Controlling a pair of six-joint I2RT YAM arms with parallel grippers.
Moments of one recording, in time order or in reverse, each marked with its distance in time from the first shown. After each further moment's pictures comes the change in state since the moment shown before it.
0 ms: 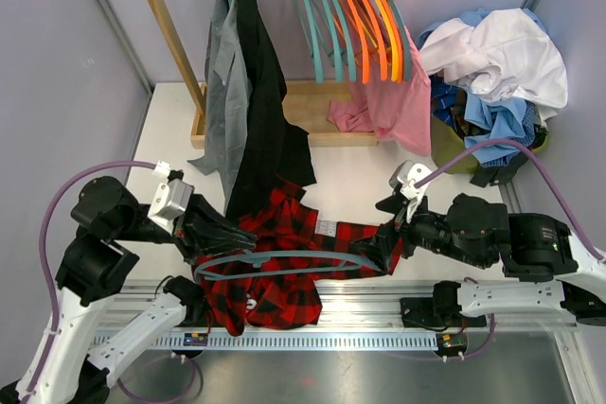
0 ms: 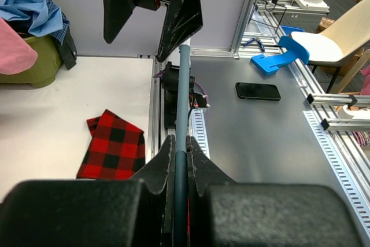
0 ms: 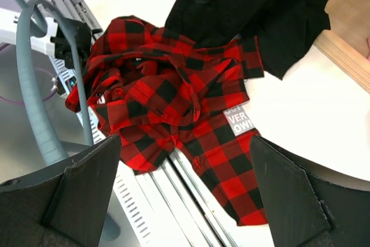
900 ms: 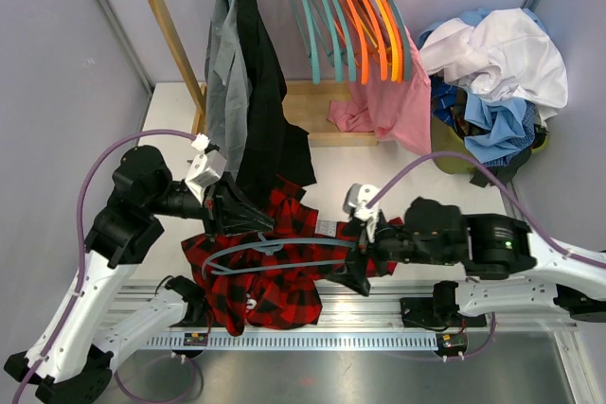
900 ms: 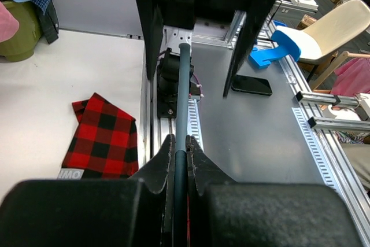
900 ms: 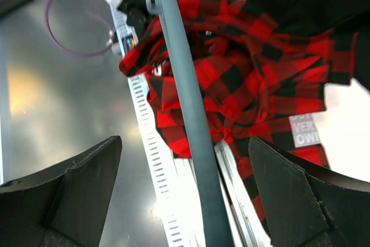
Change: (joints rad) left arm 0.000 0.162 -0.010 0.027 0.035 0.006; right arm 0.000 0.077 -0.069 0.115 -0.294 -0.033
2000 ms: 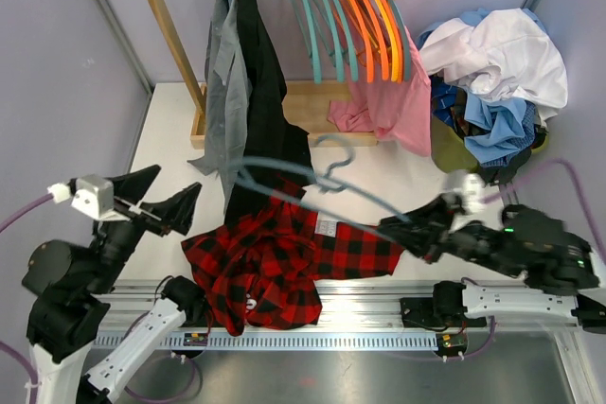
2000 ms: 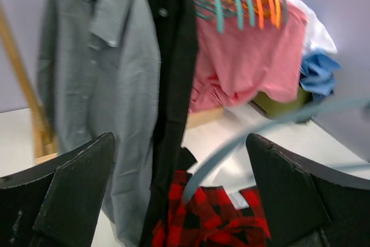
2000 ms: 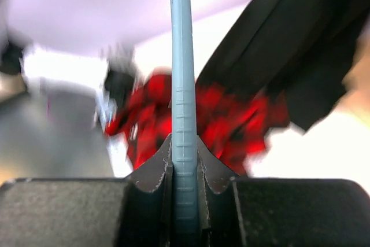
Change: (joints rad) left arm -0.005 -0.394 -0.028 -0.082 -1.188 -0.013; right arm 0.003 -0.248 -0.105 0.117 0.152 -0.039
